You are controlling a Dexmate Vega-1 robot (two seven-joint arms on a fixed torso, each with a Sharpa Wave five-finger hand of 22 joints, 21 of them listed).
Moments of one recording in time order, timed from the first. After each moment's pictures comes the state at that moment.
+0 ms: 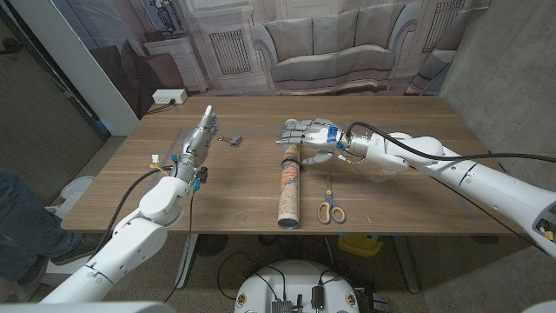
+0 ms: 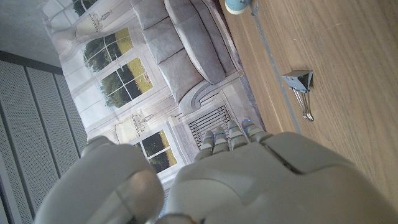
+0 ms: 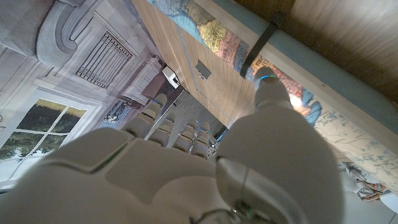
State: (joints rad) left arm 1.28 0.70 0.17 -1.88 -0.58 -0.20 0.24; left_hand 0.48 0.02 -0.14 0.11 0.36 -0.02 0.05 0.20 0.18 -0.03 0.00 0.21 0.18 -0.08 0.01 0.18 0.18 -0.13 -0.03 0.20 0.18; right arm -0.50 -0.86 -0.84 -1.65 -1.21 0.46 -0.31; right_hand 0.84 -0.09 0.21 -0.14 0.46 0.15 -0.16 0.21 0.20 0.17 -0.16 0.20 0.18 0.12 -0.04 0.18 0.18 0.27 -0.04 0.19 0.18
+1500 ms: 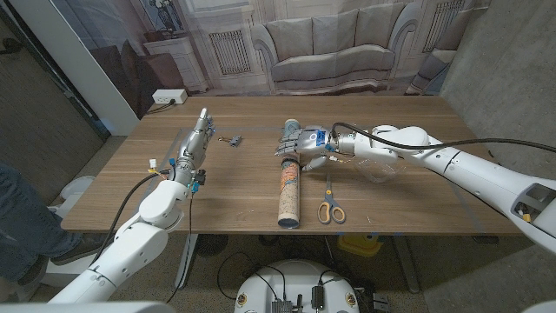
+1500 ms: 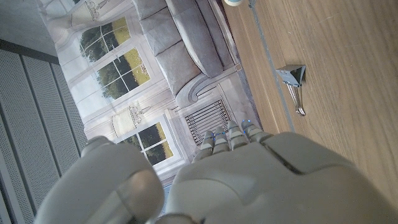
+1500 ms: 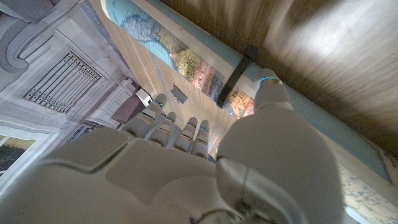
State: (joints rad) left arm 1.28 0.67 0.17 -1.83 -0.58 -0.25 0.23; left_hand 0.48 0.03 -0.15 0.11 0.36 -0.02 0.05 0.20 0.18 -0.03 0.00 0.21 0.18 -0.08 0.01 0.18 0.18 -0.14 -0.04 0.20 0.18; right arm -0.38 -0.78 -0.93 -1.56 -1.22 0.54 -0.13; right_hand 0.84 -0.09 0.19 -0.12 0.46 0.18 -0.16 0.22 0.20 0.19 -0.16 0.20 0.18 0.13 -0.04 0.18 0.18 0.27 -0.04 0.19 0.18
